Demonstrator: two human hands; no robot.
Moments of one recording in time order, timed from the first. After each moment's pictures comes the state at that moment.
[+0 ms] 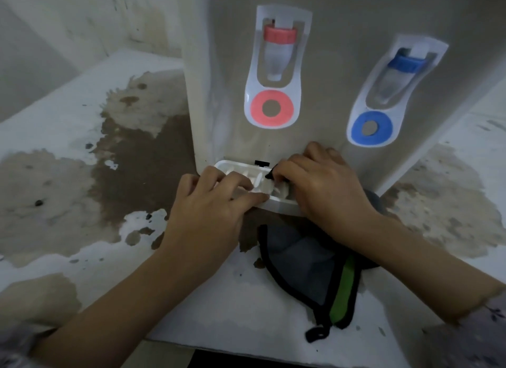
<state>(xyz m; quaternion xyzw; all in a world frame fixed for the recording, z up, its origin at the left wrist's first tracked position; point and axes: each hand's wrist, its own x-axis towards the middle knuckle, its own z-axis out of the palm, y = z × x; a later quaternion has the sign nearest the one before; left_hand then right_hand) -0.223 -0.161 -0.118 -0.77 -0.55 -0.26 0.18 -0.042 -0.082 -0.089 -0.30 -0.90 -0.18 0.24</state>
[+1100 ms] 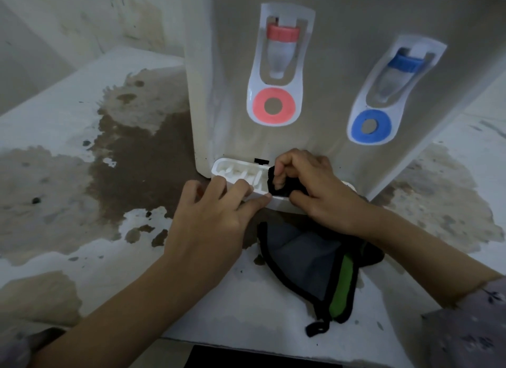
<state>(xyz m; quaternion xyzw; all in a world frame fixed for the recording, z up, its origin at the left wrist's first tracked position) -0.216 -0.170 -0.119 -0.78 -0.55 -0.22 0.21 -0.039 -0.083 -0.084 -0.32 -0.91 0.20 0.19</state>
